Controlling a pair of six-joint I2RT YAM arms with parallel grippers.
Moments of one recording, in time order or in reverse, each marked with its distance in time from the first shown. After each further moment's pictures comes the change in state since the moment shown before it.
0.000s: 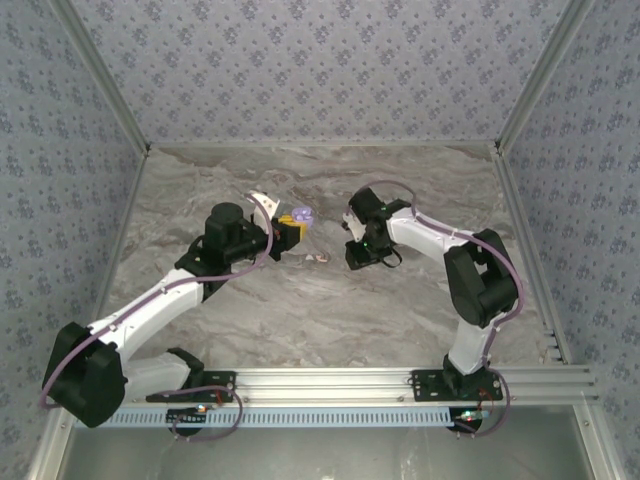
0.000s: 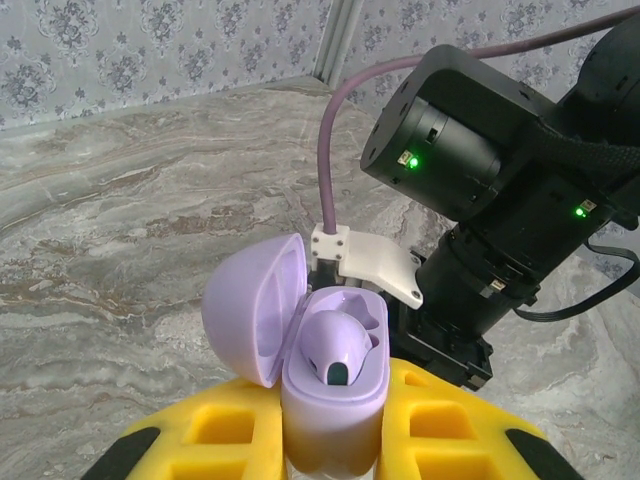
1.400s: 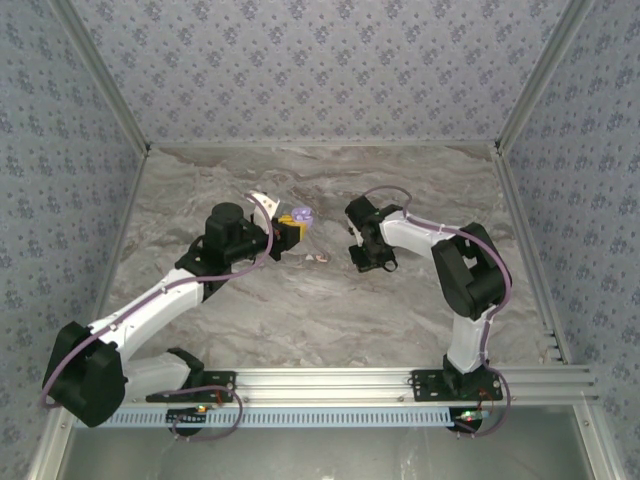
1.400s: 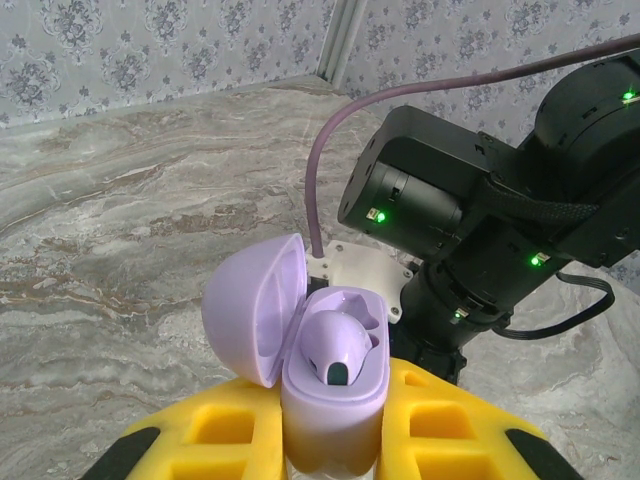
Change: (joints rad) left arm 0.000 0.002 0.000 -0.001 -0.007 0.000; right arm 0.011 0.068 -0.010 0.014 0.198 0.094
